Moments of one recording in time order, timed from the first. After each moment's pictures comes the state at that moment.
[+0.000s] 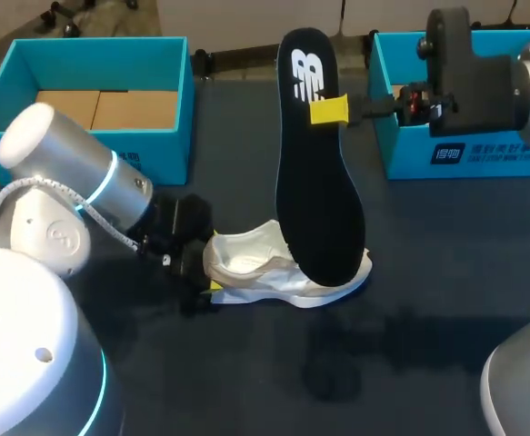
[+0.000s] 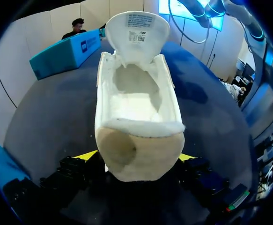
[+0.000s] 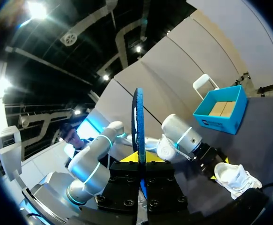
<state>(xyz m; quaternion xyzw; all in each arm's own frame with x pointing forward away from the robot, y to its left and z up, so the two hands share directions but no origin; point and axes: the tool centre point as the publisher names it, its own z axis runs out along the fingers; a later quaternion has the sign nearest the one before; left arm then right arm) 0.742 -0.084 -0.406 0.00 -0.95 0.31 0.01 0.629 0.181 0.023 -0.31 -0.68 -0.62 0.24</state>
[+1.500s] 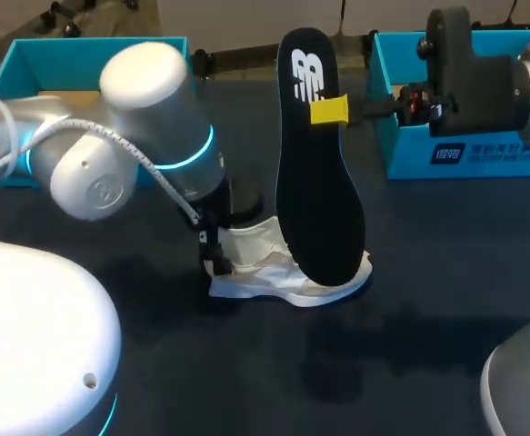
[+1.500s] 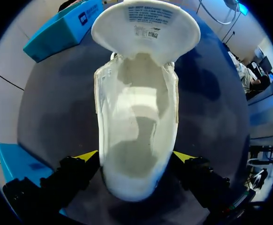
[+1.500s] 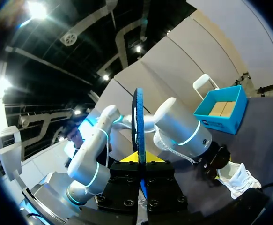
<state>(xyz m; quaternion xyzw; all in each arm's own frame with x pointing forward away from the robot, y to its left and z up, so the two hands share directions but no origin) 0.749 -0.100 -0.365 0.03 -1.00 0.09 -0.02 0.629 0.181 0.023 -0.31 -0.68 -0.62 0.24</state>
